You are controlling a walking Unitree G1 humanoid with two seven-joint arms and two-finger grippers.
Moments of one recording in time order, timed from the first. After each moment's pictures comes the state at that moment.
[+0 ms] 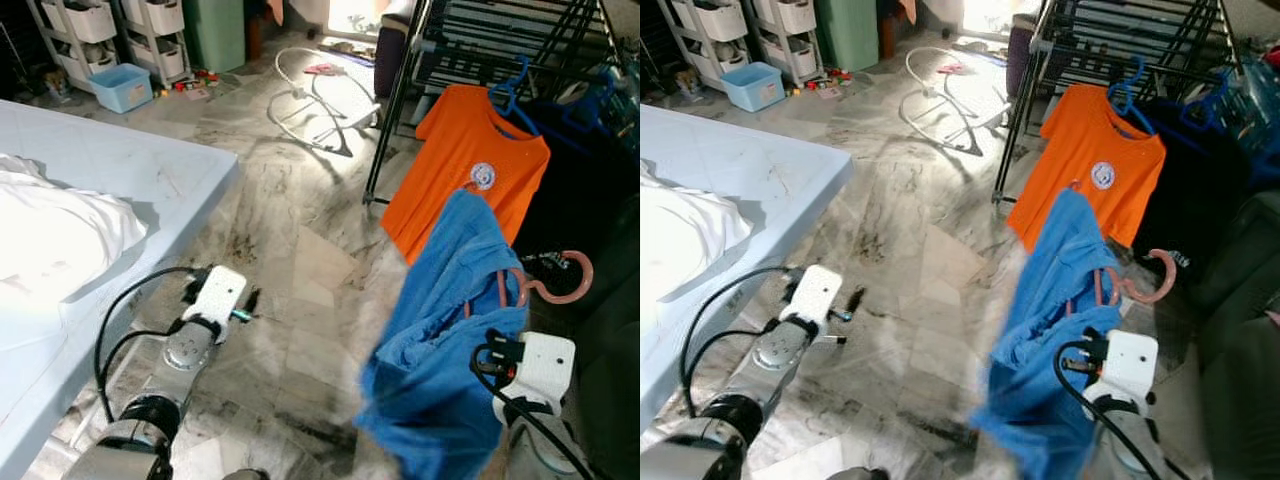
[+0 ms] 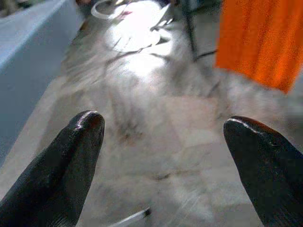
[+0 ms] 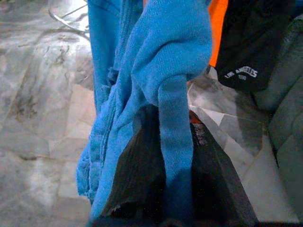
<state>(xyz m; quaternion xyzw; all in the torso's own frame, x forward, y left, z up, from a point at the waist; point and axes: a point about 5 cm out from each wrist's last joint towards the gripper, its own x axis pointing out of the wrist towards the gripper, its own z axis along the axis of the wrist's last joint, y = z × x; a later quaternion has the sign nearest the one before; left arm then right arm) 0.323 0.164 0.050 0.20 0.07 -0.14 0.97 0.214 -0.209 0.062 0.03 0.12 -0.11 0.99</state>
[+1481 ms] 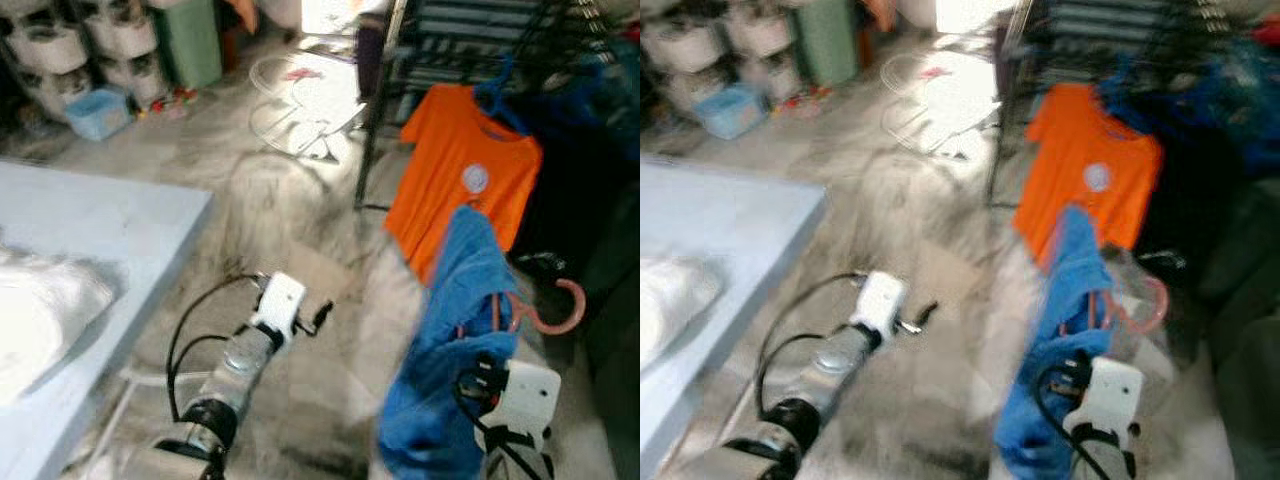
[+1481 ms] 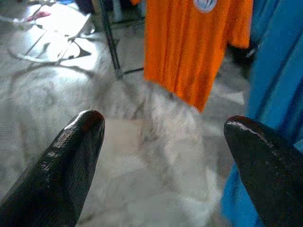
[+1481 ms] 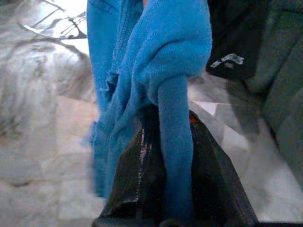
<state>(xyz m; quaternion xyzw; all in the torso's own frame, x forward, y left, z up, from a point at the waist) 0.317 0.080 0.043 0.09 0.10 -0.26 0.96 0.187 -0.187 0.047 0.03 0.12 -0.15 0.98</state>
